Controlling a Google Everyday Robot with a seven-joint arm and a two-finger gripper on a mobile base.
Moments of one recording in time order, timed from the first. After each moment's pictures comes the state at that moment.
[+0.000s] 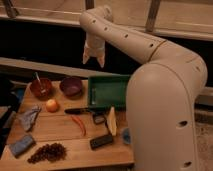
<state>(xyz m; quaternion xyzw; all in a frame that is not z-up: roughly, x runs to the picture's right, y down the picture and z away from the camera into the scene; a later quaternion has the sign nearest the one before) -0.063 -0.152 0.734 -0.21 0.10 0.75 0.62</state>
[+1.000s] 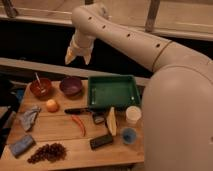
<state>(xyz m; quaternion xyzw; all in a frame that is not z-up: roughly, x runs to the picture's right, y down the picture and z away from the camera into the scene) -0.139 -0.134 0.706 -0.27 0.00 0.64 0.72</state>
